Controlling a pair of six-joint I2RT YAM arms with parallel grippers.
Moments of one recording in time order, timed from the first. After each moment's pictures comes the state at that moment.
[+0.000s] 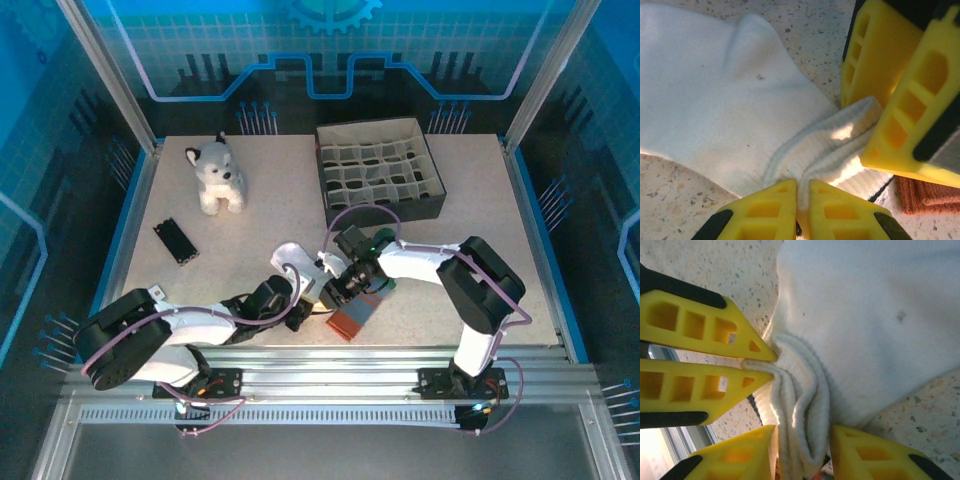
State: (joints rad) left arm -0.84 1.36 0.32 0.29 0.01 -0.32; right arm 0.73 1.77 0.97 -0.42 -0.56 0.10
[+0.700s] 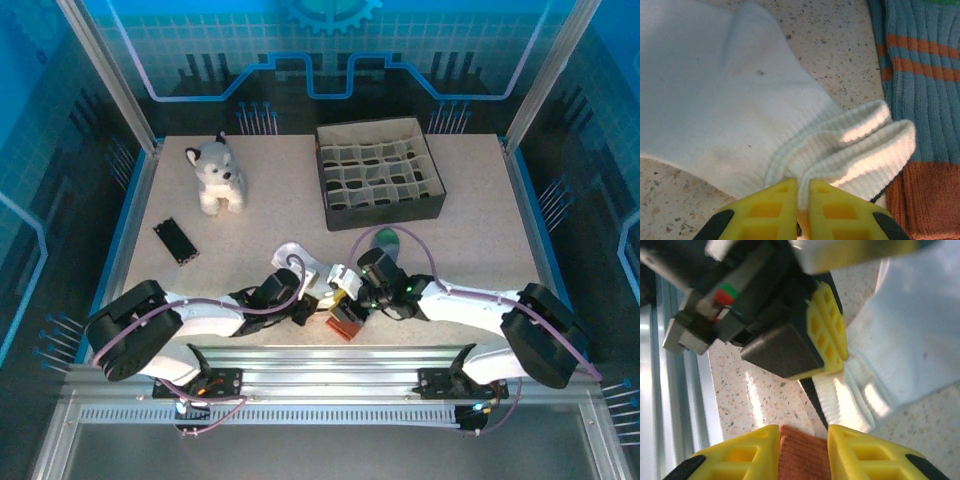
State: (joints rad) left arm -0.83 1.44 0.39 0.26 0.05 -0.41; right arm 0.83 1.35 0.57 -0.04 -0.38 -0.15
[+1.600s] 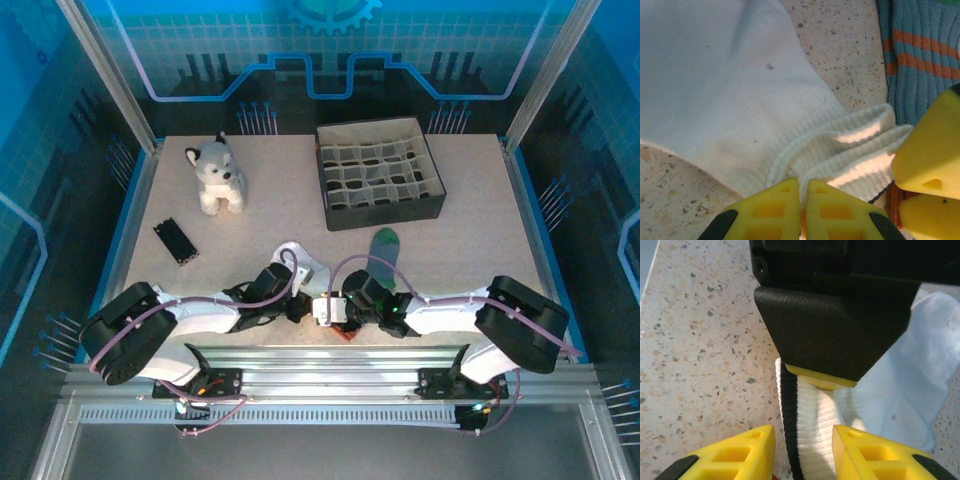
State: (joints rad) left arm -0.75 1.40 0.40 0.20 0.16 -0.41; right arm 0.99 1.48 0.51 0.23 -0.08 -0.71
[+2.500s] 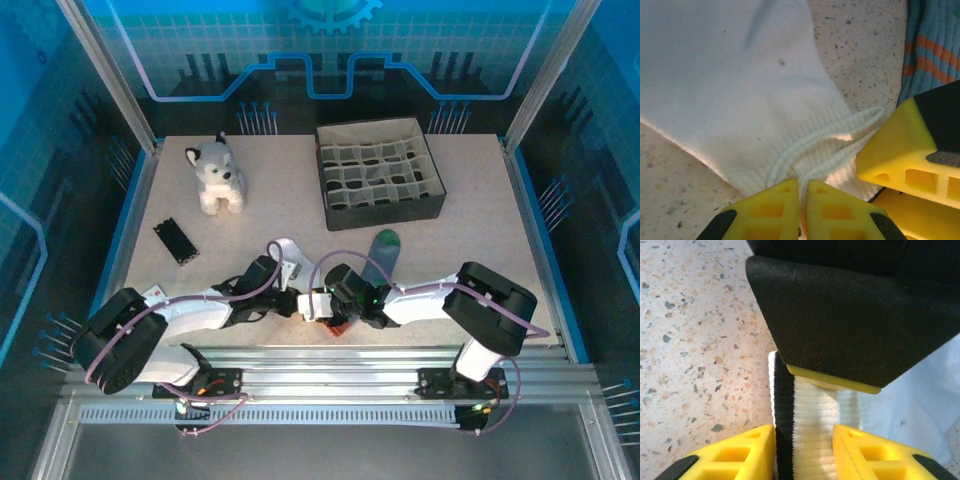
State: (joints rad) left arm -0.63 1.34 0.40 0.07 0.24 -0.44; right arm 1.00 1.66 0.65 0.22 -0.07 -0.75
